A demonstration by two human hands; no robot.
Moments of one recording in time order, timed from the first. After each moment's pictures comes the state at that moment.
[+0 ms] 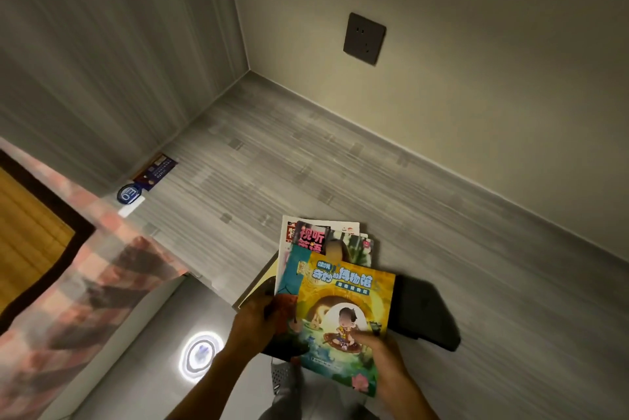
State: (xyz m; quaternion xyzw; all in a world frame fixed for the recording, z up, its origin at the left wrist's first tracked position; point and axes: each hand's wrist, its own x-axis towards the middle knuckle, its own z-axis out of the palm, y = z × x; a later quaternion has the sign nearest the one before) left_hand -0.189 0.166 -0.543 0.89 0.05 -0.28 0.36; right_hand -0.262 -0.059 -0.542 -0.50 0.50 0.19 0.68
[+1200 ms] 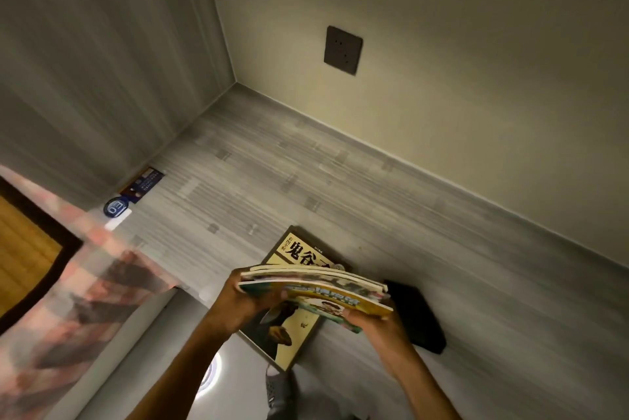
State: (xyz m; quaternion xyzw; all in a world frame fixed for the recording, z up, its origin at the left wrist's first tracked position) left_hand -0.151 0.160 -0.464 0.68 -0.07 -0.21 0.70; right_hand -0.229 -0.087 -0.494 -0.65 0.31 0.16 0.67
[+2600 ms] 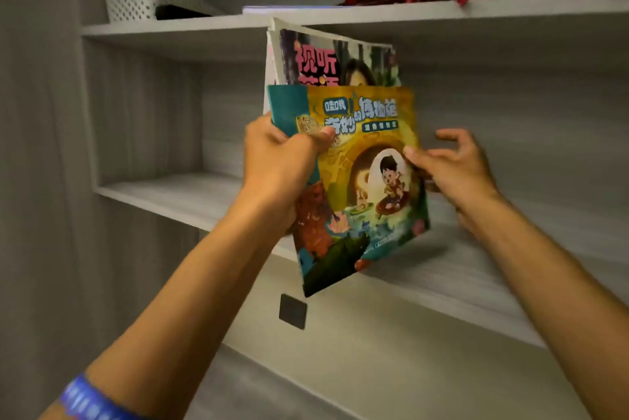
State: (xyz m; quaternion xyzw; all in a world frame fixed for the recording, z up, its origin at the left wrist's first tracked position) left_hand -0.063 0.016 0.082 0.56 -0.21 0.18 0.78; right_hand -0.060 -0.203 0.079 -0.77 0.04 -0.35 0.54
